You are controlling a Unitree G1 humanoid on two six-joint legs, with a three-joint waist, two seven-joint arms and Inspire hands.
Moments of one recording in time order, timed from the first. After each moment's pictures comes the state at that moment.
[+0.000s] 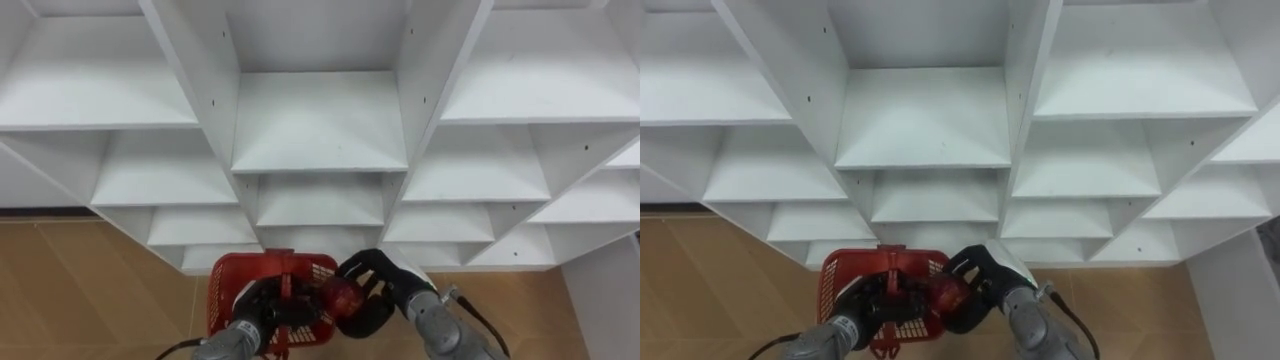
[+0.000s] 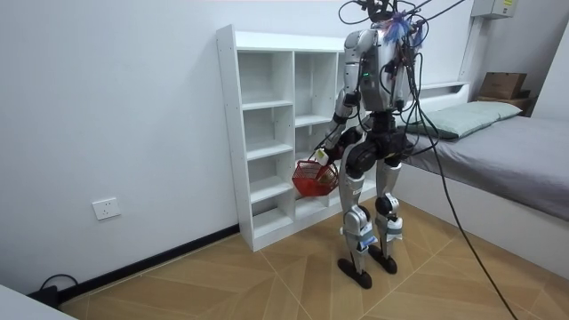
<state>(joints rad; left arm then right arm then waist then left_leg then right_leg) -0.15 0.10 -0.44 0.94 -0.54 -0.04 -0.01 -0.15 -0.19 0.53 0.71 -0.30 0.01 -0.04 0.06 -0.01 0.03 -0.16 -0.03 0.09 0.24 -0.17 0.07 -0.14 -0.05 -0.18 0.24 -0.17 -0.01</state>
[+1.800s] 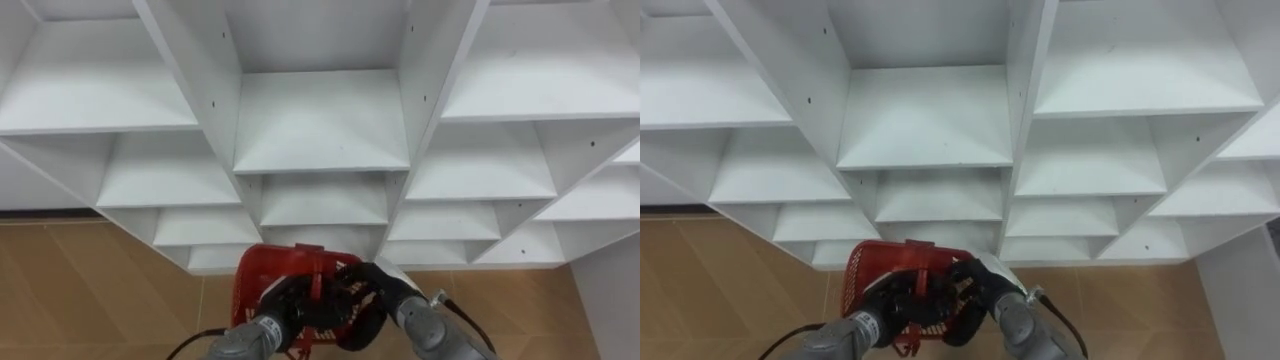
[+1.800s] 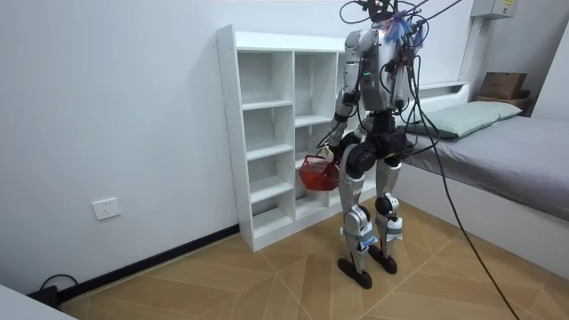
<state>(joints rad) -0.19 0.08 -0.55 0.94 -0.58 -0.03 -0.10 -0.23 -0.11 0.56 0.90 -0.24 0.02 -0.01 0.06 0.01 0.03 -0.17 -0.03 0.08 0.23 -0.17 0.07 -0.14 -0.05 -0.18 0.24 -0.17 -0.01</state>
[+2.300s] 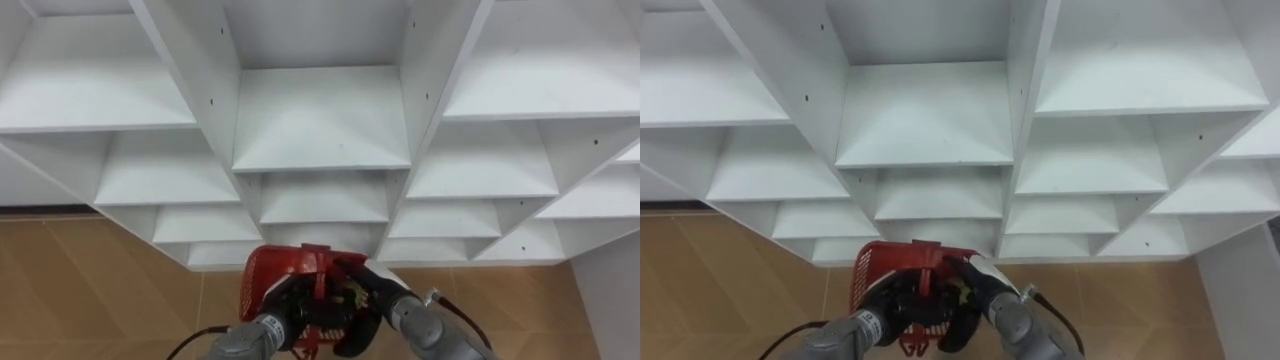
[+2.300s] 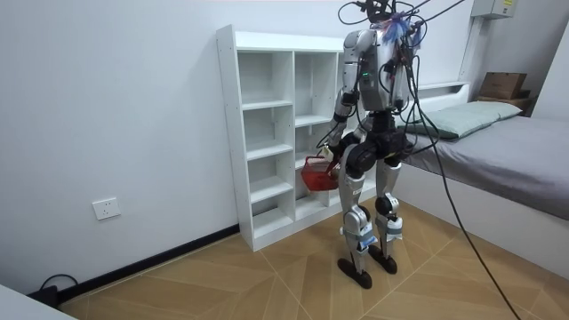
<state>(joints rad) -0.19 0.09 -0.56 0.92 -0.58 -0.03 -0.10 -0.23 -0.13 0.57 0.86 -0.24 0.02 0.06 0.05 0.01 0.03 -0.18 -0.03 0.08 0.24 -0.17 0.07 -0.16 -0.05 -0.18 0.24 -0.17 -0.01</state>
